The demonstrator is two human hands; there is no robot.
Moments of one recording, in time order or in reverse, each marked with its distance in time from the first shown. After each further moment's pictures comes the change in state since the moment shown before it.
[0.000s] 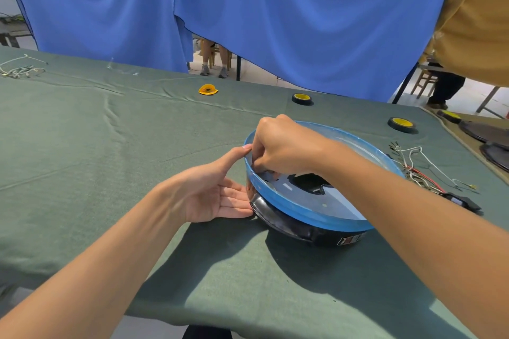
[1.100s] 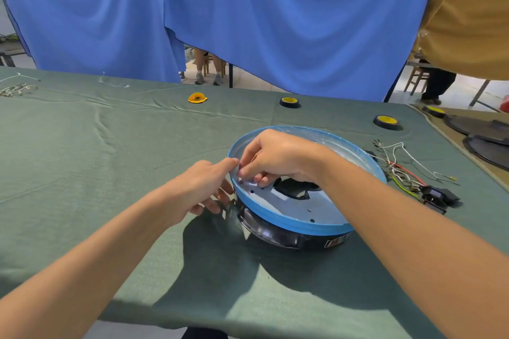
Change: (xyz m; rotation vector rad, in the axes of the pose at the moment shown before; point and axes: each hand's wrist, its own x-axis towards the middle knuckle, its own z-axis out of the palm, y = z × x) left_hand -0.011 0.005 0.026 0.645 0.435 0.190; right_hand -0.013 0.022 0.005 0.578 -0.095 0.193
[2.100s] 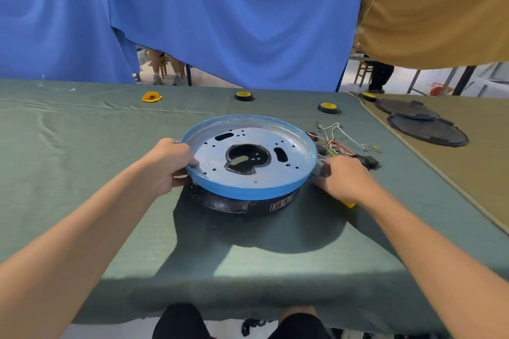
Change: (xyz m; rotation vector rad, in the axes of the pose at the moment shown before) left_hand -0.007 0.028 0.025 -0.314 0.104 -0.008; right_hand -0.109 0.159 -0.035 -0.488 0.556 0.464
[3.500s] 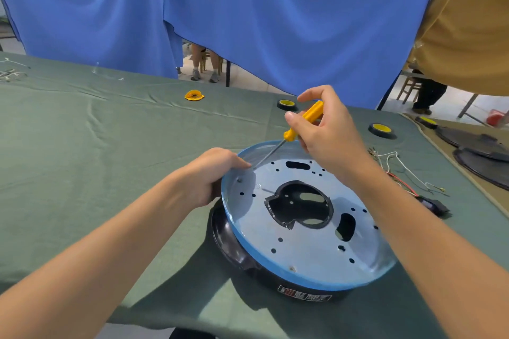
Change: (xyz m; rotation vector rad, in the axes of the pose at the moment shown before) left_hand 0.033 -0.005 -0.011 -0.152 -0.254 -0.037; right_hand 0.021 -0.150 -0.043 0.818 0.220 -0.520
